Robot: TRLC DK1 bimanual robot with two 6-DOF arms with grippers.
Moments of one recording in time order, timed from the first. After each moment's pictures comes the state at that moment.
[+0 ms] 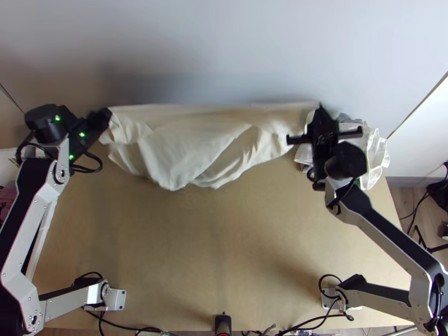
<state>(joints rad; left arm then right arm) 0.03 1.30 1.30 -0.25 0.16 -0.73 0.47 1.29 0.99 0.55 0.51 -0.38</state>
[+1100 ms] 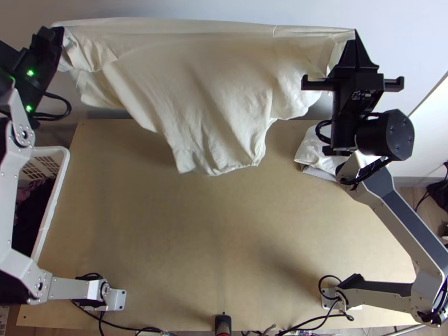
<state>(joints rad) 0.09 1.49 1.89 -0.21 0.15 -0.87 0.52 1.38 1.48 0.59 0.50 -0.43</state>
